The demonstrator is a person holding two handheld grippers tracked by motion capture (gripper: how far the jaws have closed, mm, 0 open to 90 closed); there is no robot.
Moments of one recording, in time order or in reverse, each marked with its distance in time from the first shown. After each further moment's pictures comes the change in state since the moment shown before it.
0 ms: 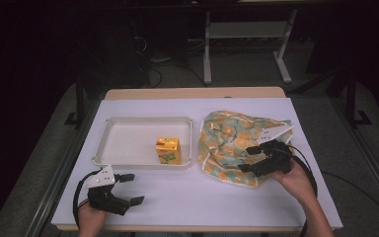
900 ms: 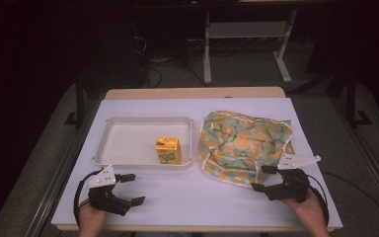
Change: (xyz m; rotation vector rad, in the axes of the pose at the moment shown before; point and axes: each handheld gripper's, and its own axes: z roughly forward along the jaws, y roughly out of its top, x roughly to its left) left arm -0.002 0.002 0.003 -0.003 -0.007 0.000; right arm 0.024 -0.078 -0.015 -0.156 -0.068 0.095
